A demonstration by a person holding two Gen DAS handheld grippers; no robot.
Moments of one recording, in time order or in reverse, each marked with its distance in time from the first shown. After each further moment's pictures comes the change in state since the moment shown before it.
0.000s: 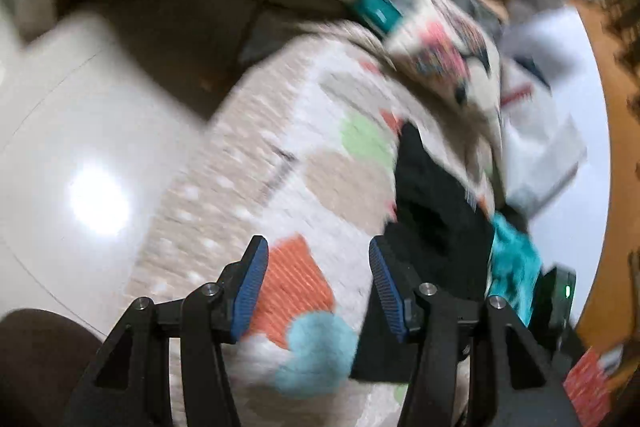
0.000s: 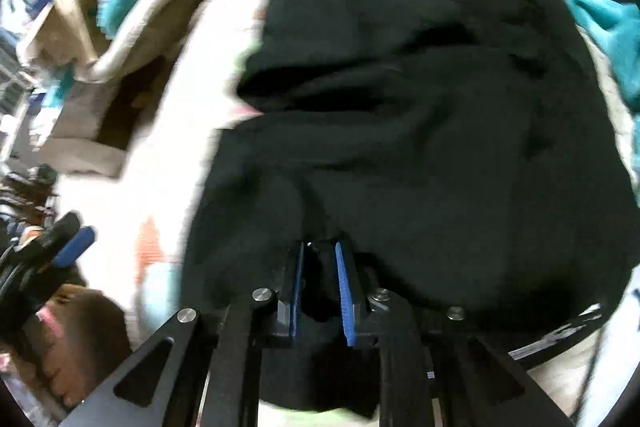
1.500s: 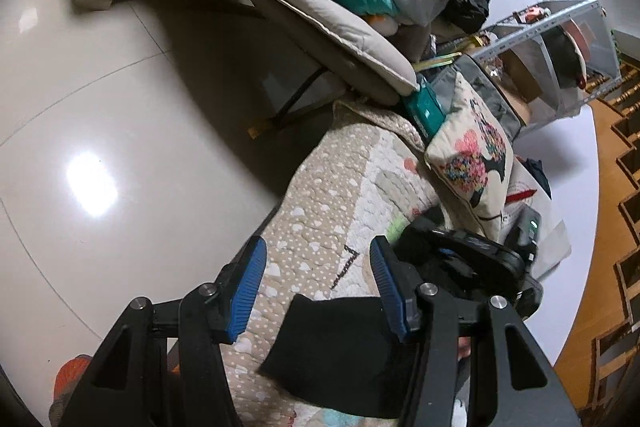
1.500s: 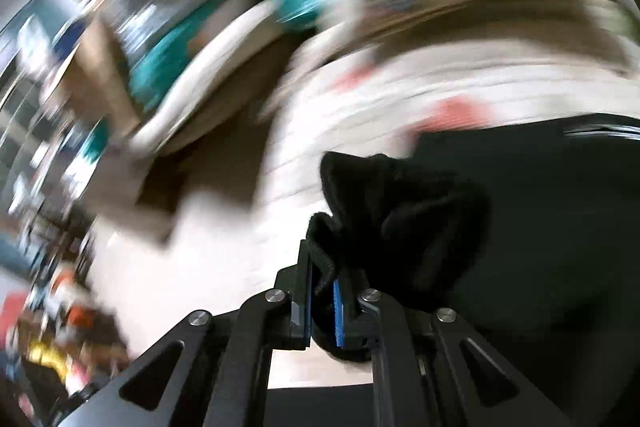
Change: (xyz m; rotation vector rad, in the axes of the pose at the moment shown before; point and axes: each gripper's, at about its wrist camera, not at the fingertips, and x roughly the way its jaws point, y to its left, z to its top) left arm -0.057 0.087 0.051 -0.195 -0.155 -0.027; right arm 0.085 0.144 0.130 -0.058 -0.075 0.158
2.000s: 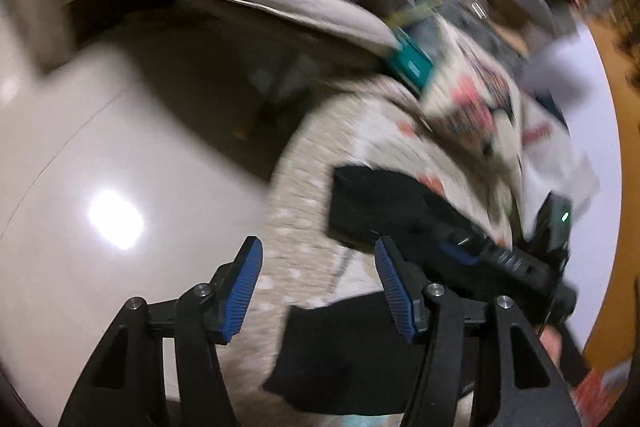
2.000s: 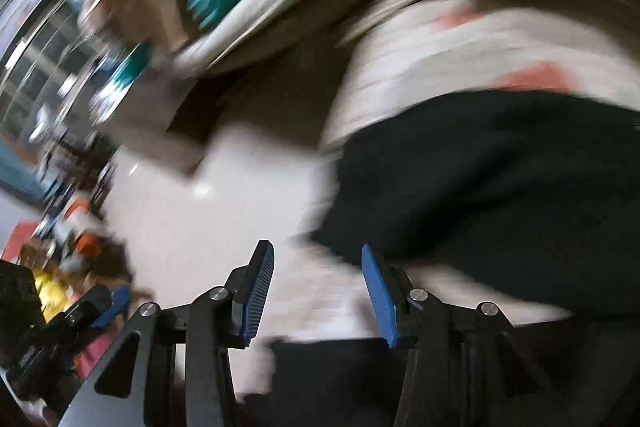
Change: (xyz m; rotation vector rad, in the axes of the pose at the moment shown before) left arm 0.054 -0.071 0.006 0.297 0.137 0.072; right arm -0.036 -0.034 -0.014 -0.058 0.034 -0.069
